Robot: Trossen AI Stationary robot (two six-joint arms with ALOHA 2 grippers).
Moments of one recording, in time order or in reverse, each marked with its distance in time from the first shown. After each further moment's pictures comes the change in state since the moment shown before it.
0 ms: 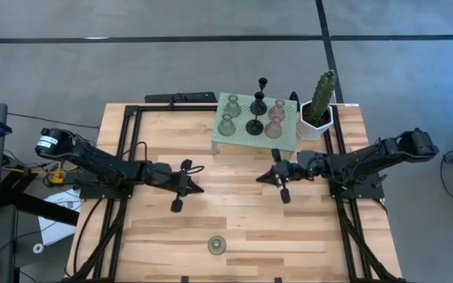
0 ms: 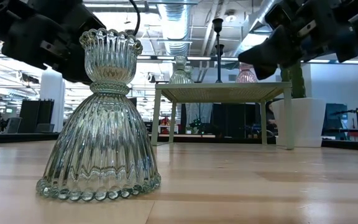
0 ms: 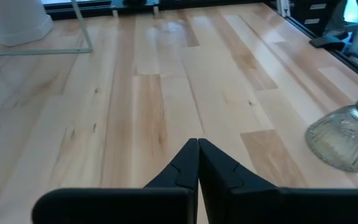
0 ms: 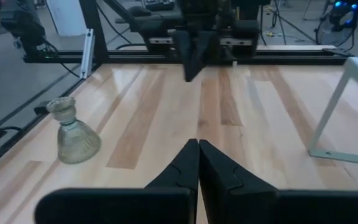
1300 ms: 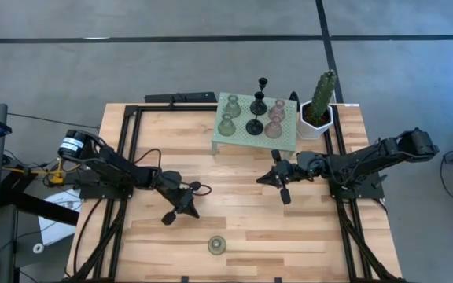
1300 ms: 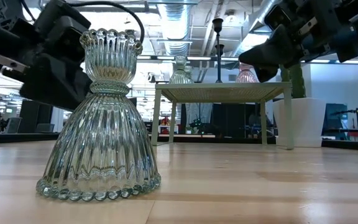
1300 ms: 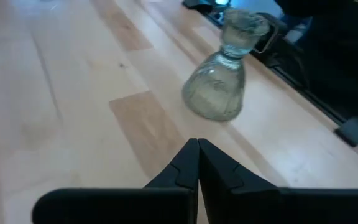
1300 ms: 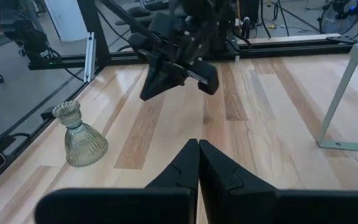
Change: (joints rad) left arm -0.029 0.293 0.001 0.198 0.453 -0.006; right arm 0.006 0.000 0.000 -0.008 0.002 0.063
